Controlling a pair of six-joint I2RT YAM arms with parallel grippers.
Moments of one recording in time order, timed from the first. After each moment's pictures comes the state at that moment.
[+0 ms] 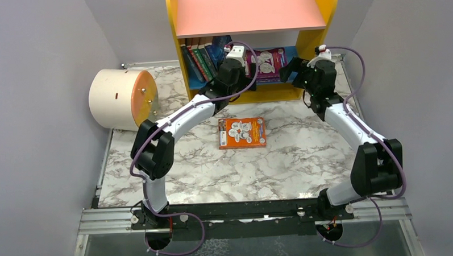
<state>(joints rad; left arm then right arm) -0.66 1.91 1.60 -0.03 -0.23 -0.32 0.16 1.51 1.10 0.20 -0.05 0.41</state>
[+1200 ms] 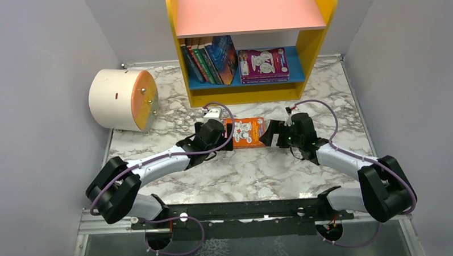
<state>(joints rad) -0.81 1.36 0.72 -0.05 -0.33 -0.54 0.40 1.27 0.48 0.14 -0.17 0.49</state>
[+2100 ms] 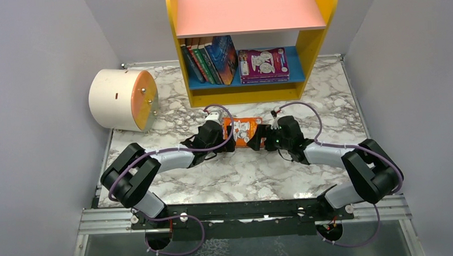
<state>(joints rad) -0.73 1.54 0.63 0.21 -0.14 -0.58 0.53 1.45 0.49 0.34 -0.20 0.55</state>
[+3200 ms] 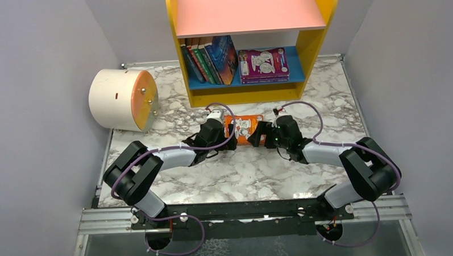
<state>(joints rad) -0.73 1.57 0.65 0.25 -0.11 -0.57 0.55 1.47 0.51 0.37 -0.10 0.61</state>
